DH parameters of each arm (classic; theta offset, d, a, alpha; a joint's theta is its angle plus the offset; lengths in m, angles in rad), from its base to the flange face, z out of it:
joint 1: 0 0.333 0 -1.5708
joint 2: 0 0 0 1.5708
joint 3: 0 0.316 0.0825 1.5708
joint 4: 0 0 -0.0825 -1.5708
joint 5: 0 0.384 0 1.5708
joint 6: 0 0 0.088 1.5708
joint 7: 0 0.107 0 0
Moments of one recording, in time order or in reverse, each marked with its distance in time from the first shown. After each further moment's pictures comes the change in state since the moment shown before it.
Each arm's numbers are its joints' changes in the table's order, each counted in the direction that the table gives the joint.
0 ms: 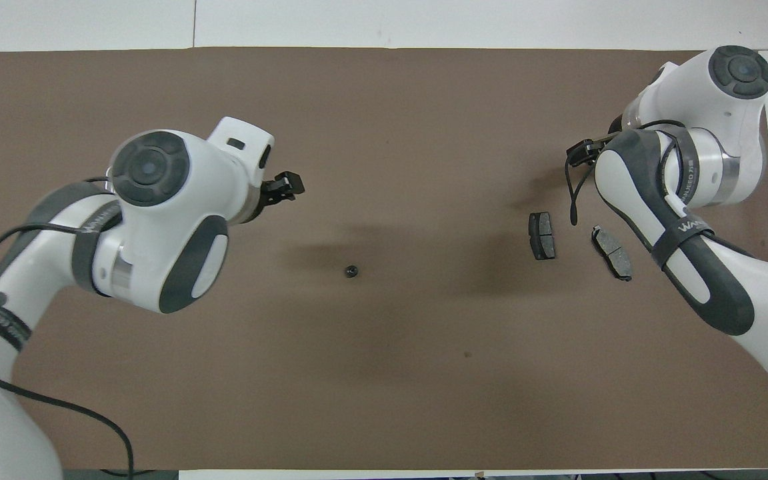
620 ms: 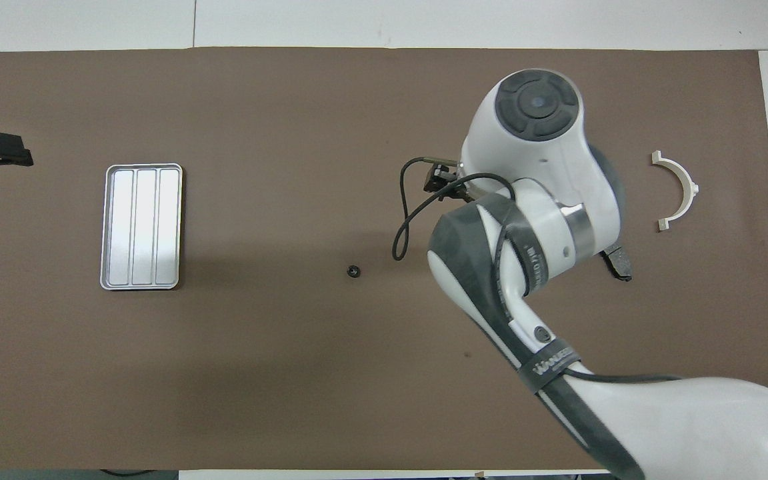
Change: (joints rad) left arm 0.440 -0.156 0.012 0.160 -0.004 -0.289 0.551; right arm 0.411 -0.136 0.014 0.022 0.007 -0.215 0.962
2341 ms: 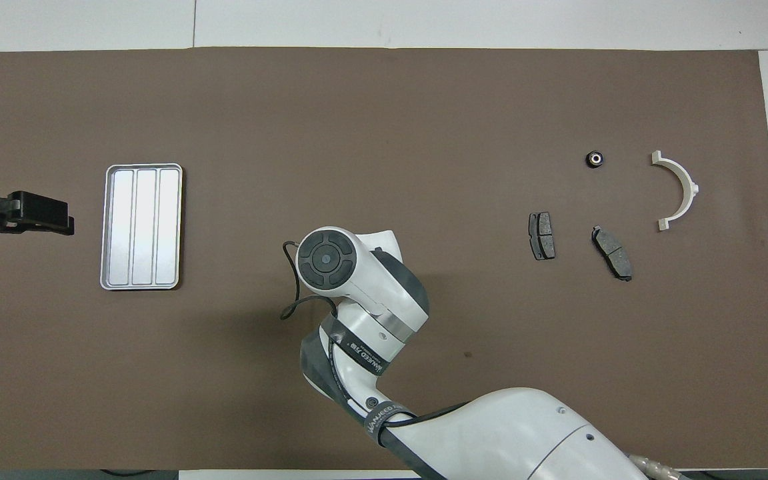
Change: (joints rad) left arm -0.253 -0.078 0.090 0.042 -0.002 -0.312 0.003; right arm 0.287 0.216 -0.003 -0.087 -0.055 0.342 0.500
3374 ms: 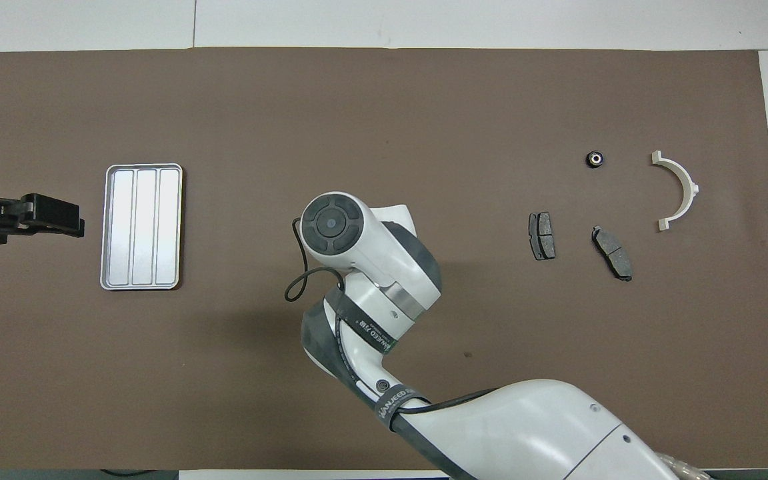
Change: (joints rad) left arm -0.019 0.000 0.009 -0.006 0.000 0.000 0.000; right arm -0.115 -0.038 -0.019 0.176 -0.007 -0.281 -0.224
